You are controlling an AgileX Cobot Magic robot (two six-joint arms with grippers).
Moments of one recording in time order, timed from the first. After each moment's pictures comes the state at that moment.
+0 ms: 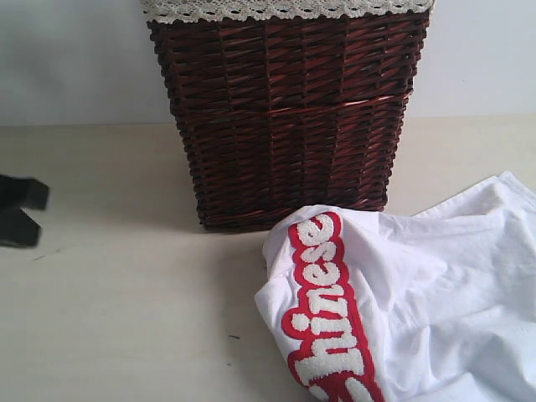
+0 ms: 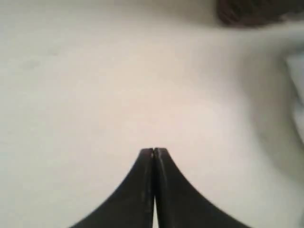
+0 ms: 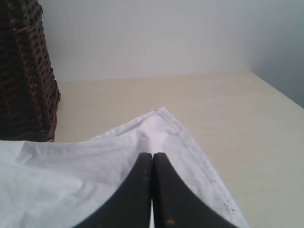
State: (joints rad) left arm -0.13 1.32 -0.80 -0.43 0.75 0.25; right arm -0.22 0.01 0.00 0.24 0.30 -0.23
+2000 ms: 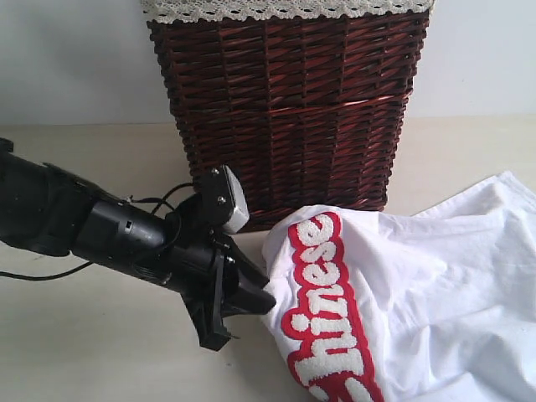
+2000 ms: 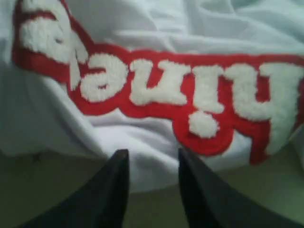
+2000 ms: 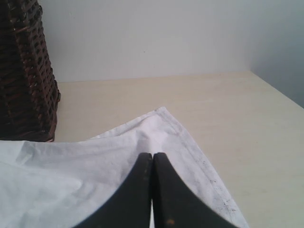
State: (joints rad) left arm -0.53 1.90 -0.88 -1.53 0.66 2.10; right arm -0.22 0.01 0.00 0.24 0.30 -0.23
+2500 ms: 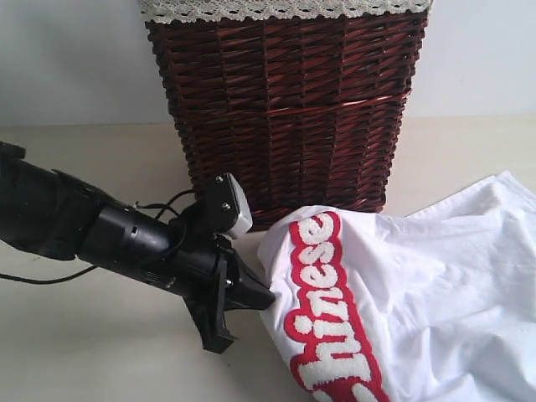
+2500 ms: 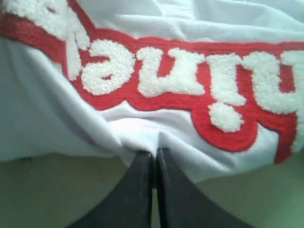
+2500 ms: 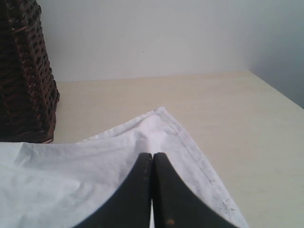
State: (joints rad) left arm -0.54 1.93 -0.89 -1.55 0.65 2.10; right arm -0.22 0.01 0.00 0.24 0.30 -0.23
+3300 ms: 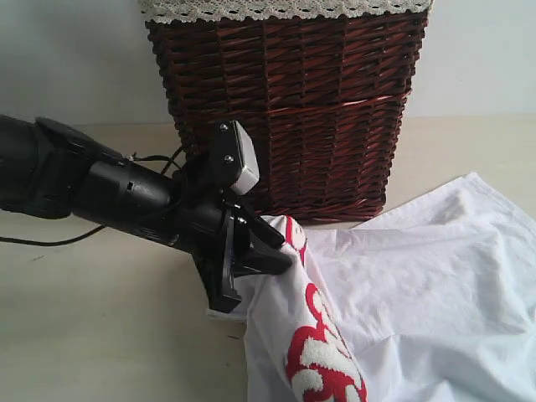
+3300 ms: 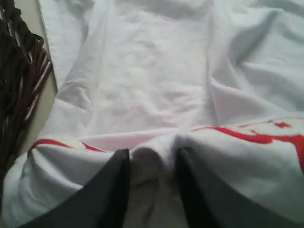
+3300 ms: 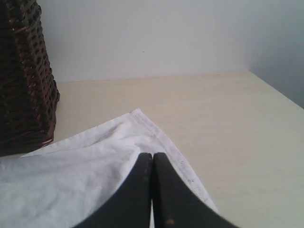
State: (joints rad) left arm -0.55 1.83 -0.97 -1.46 0.67 2.04; right arm -0.22 0.01 0.00 0.24 0.30 -0.23
